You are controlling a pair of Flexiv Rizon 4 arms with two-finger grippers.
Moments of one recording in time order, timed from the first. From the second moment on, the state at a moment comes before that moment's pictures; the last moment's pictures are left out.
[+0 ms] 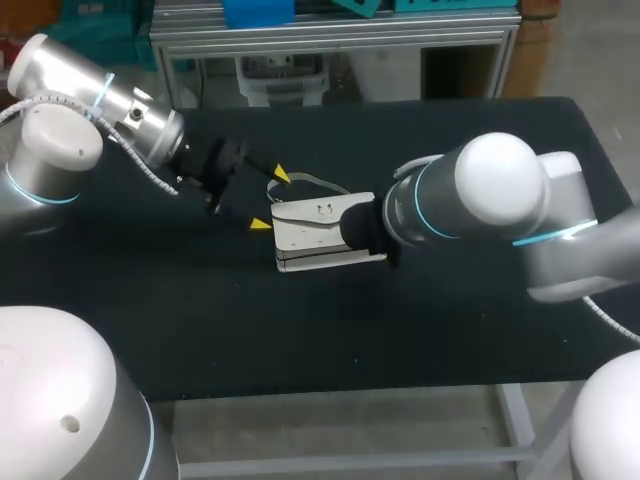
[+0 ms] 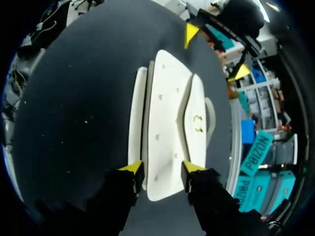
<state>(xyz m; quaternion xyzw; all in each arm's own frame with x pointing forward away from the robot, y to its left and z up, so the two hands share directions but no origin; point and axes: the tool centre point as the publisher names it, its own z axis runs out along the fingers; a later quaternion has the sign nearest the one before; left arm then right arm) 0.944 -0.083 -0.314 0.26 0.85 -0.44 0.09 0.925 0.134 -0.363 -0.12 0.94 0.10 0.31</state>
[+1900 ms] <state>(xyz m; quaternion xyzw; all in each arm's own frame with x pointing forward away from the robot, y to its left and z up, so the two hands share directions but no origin) 0.937 -0.110 -0.324 0.39 0.79 -0.41 0.22 0.899 0.149 -0.378 -0.11 0.94 0.11 0.29</state>
